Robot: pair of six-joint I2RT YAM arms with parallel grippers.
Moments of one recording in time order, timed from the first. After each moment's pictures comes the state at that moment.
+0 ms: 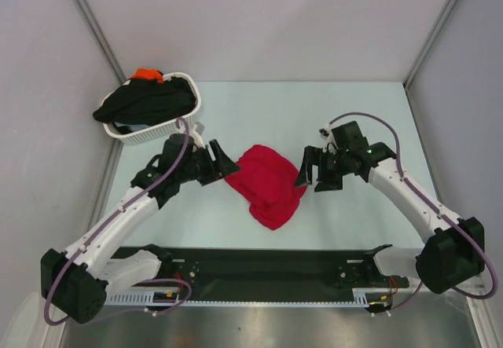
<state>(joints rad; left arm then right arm) -0.48 1.02 0.84 -0.40 0.24 -0.81 0.39 1.26 1.05 -0.80 -0.44 0.48</state>
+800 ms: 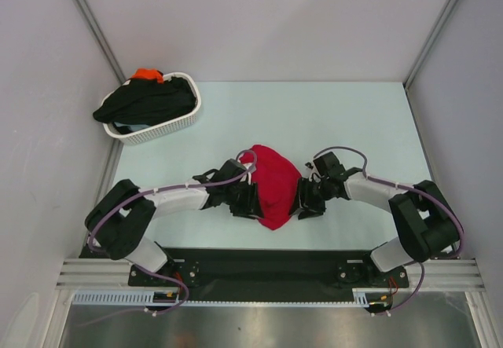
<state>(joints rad) -0.76 1.51 0.72 -0.19 0.34 -0.73 0.48 1.48 0.69 -0.36 -0.54 0.62</state>
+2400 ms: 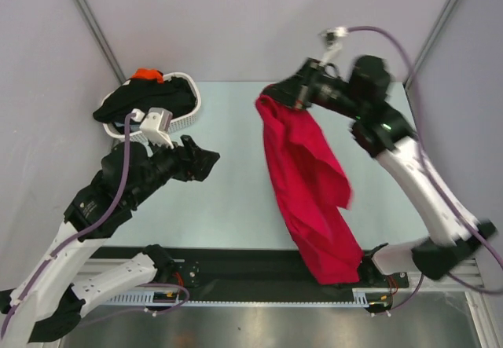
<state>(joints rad) -0.74 0.78 1.24 -0.71 -0.17 -0.47 0.57 1.28 1.67 -0.28 -0.52 0.75</state>
